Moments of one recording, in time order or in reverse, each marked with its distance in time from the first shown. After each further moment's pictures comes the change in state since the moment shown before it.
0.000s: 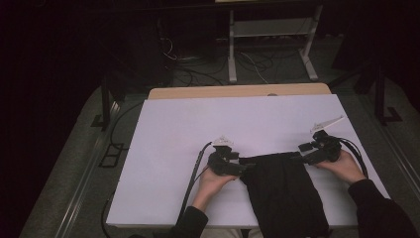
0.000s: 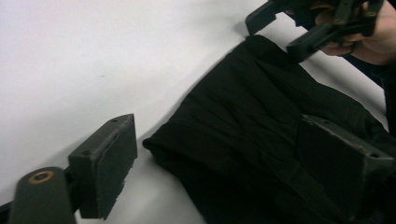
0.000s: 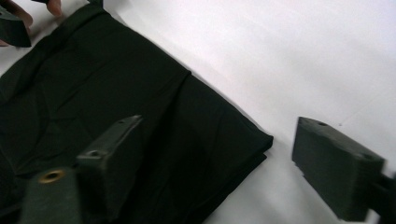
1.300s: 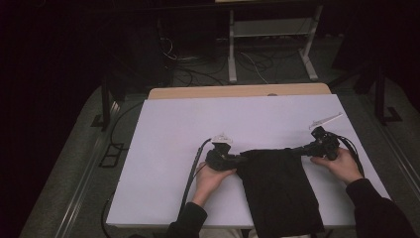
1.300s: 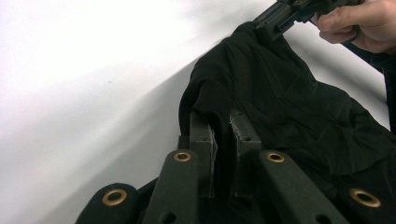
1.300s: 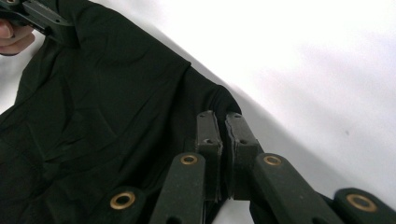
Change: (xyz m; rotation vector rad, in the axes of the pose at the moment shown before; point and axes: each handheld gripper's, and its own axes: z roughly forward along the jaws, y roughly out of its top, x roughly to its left) left arm 0.003 0.013 -0.014 0.036 0.020 0.058; right arm 0.000 0.011 0.001 -0.003 0.036 0.071
